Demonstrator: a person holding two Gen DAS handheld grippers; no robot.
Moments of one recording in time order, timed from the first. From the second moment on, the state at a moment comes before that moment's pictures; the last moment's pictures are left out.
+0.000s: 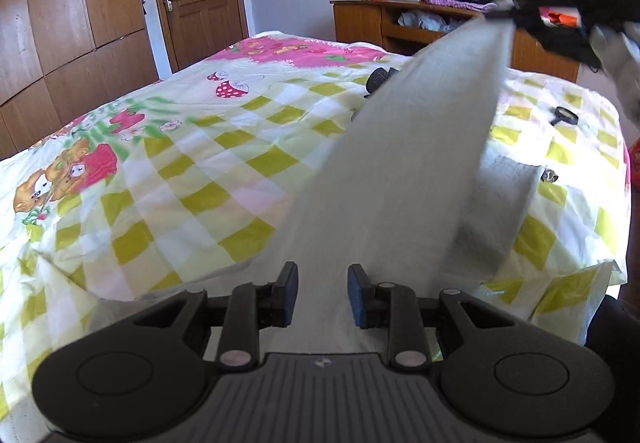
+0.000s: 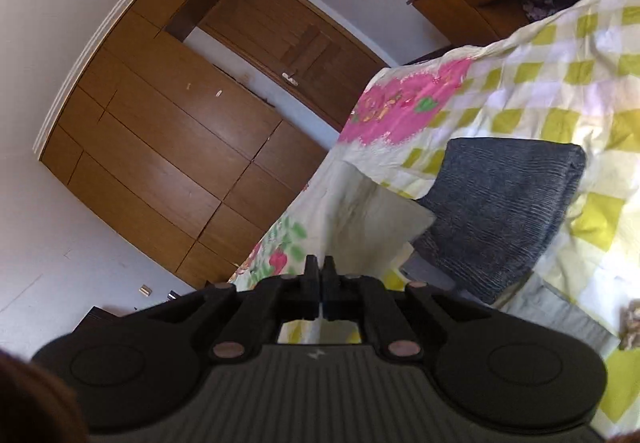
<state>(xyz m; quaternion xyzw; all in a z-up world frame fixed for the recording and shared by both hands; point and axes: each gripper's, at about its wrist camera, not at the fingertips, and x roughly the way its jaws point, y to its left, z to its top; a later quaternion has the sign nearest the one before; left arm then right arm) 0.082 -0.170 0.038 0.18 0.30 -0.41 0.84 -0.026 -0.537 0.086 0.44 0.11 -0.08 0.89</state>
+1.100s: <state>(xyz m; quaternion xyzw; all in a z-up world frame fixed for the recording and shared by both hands) 0.076 -0.194 -0.020 0.17 0.36 -0.42 0.82 -0.052 -0.561 -0.051 0.50 0.25 -0.18 0.81</state>
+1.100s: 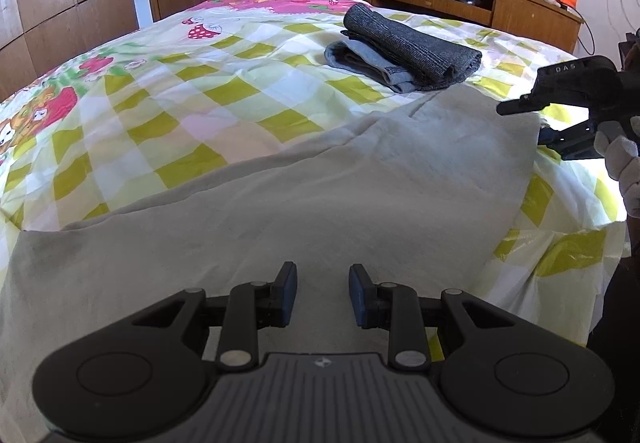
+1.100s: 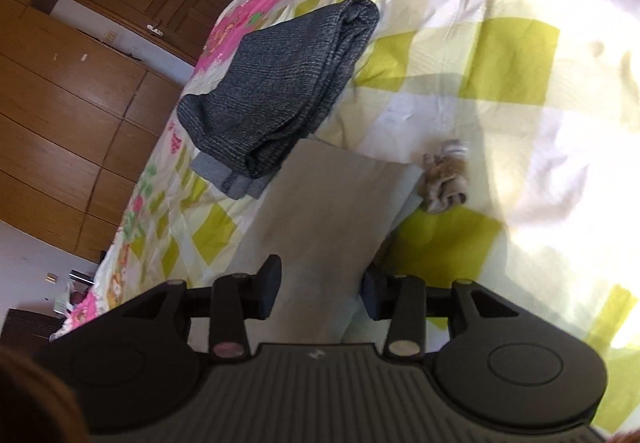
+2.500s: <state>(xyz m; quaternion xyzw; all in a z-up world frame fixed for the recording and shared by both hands) 0.182 -0.221 -0.022 0.29 0.35 -0.52 0.72 0.139 -0.460 -0.026 -0.17 0.54 0.22 0.79</state>
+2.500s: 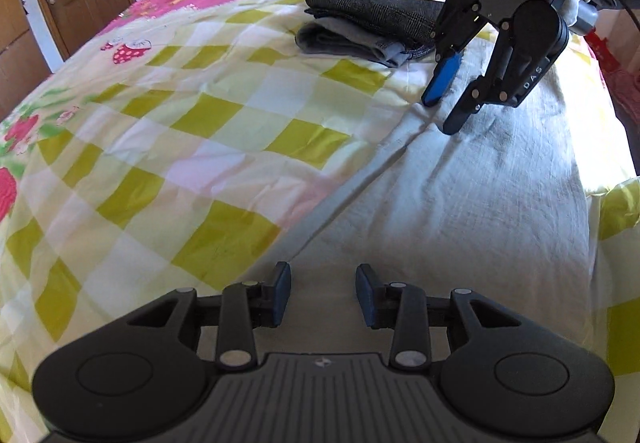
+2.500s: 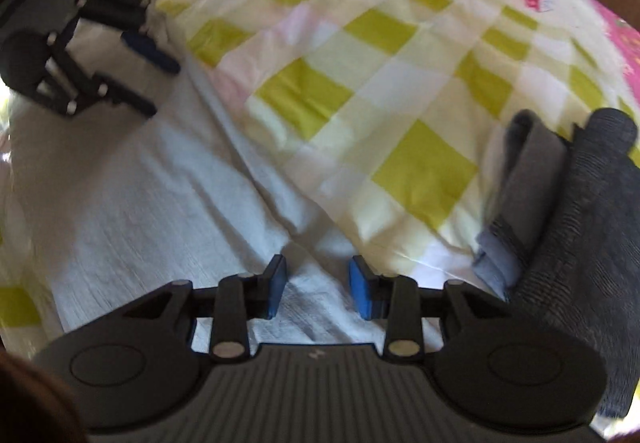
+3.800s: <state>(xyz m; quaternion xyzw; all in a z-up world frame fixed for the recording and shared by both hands) 0.186 -0.160 -0.006 0.30 0.31 -0.43 0.79 0.127 -0.430 0.022 -0.15 0.42 0.12 0.89</state>
